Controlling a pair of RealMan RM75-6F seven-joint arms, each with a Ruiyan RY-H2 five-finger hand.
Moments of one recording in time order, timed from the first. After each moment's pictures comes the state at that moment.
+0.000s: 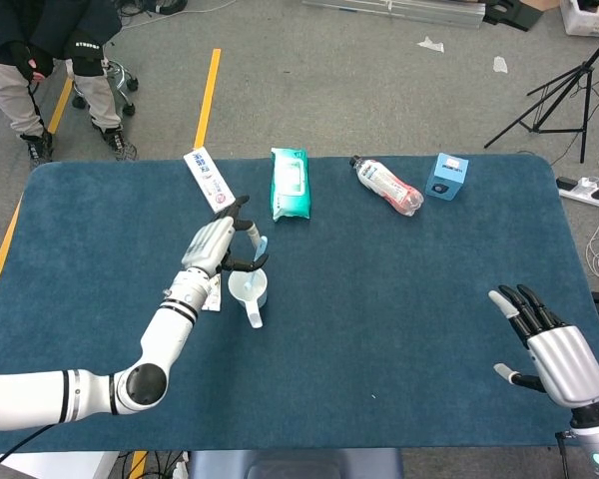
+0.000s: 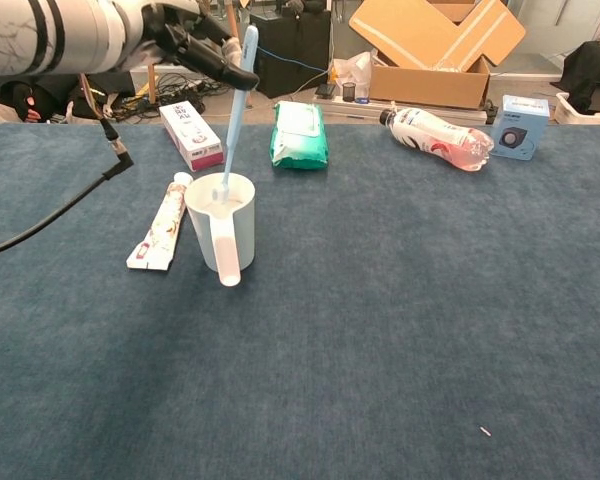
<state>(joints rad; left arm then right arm) -1.07 -1.38 -0.42 -1.79 0.32 1.04 0.29 0.10 -1.01 -0.01 -1.64 -1.72 1.53 -0.01</state>
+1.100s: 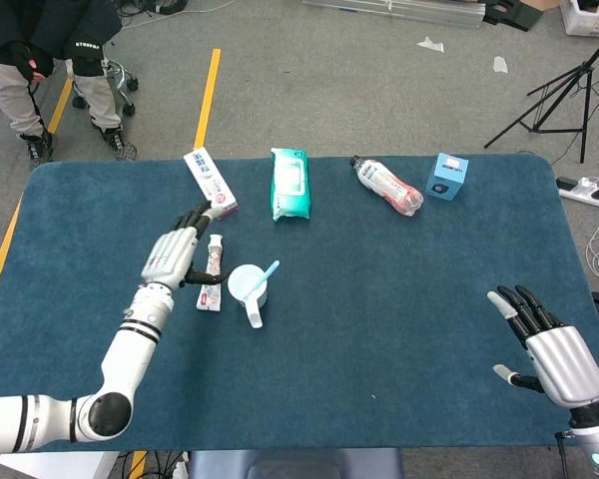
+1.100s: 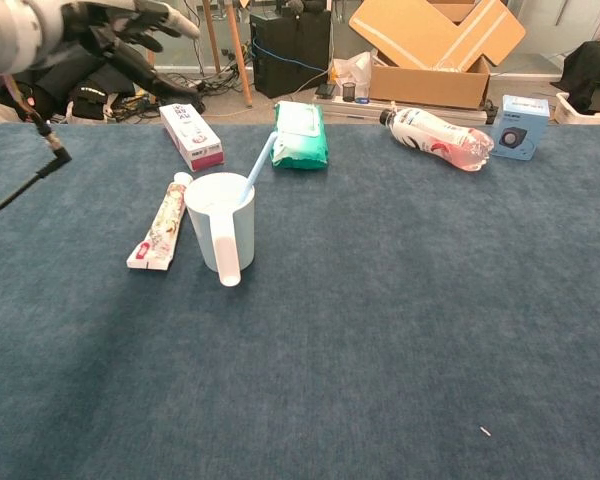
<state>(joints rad) -0.94 -1.24 -0.32 -1.98 0.47 1.20 0.33 0.10 -1.01 -0.02 -1.65 -1.72 1.52 -0.02</state>
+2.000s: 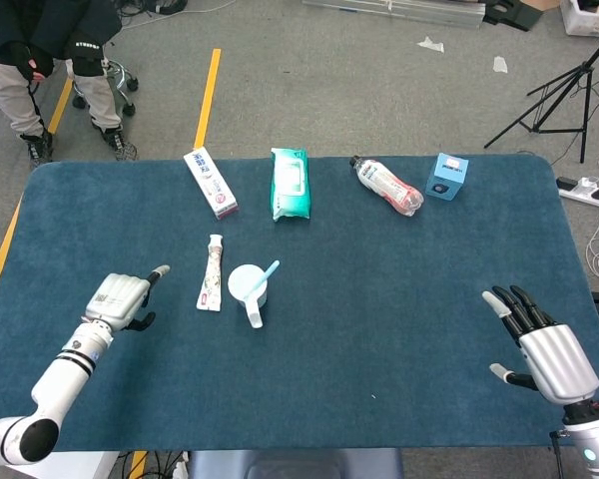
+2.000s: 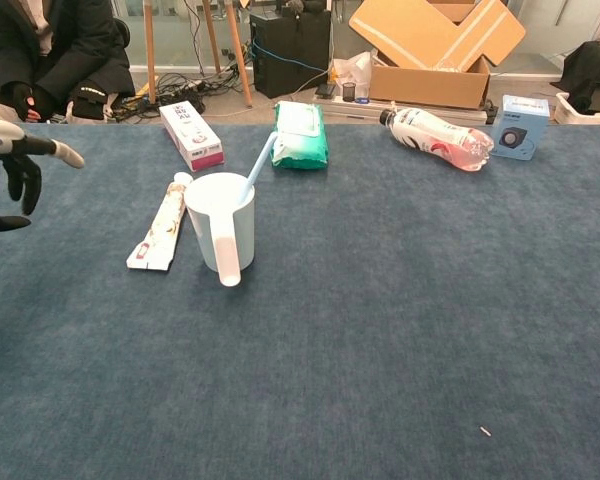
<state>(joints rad) -0.79 -1.11 0.01 -1.81 0.81 0.96 0.53 0.11 -1.02 -0.01 -1.66 -1.70 1.49 -0.05</state>
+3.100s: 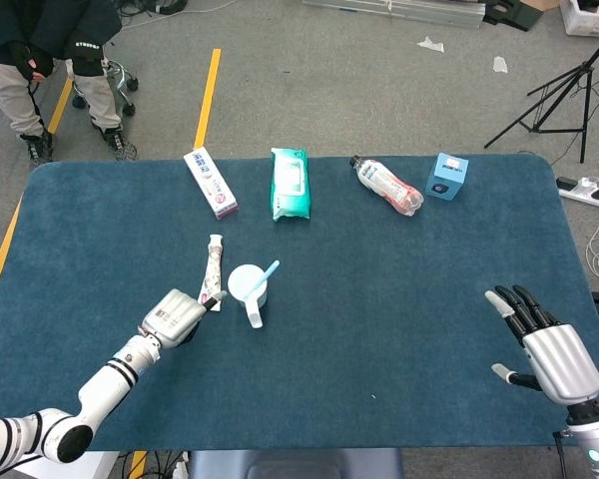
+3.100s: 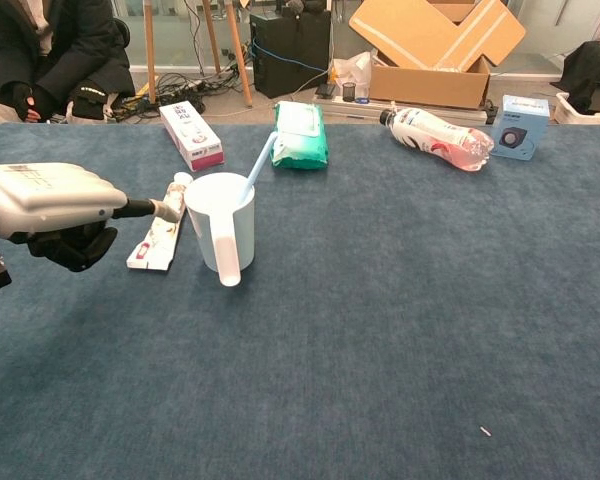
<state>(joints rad) -0.82 -1.30 0.04 -1.70 1.04 0.90 0.59 0.11 -1.01 -0.02 -1.65 -1.71 1.50 -0.02</state>
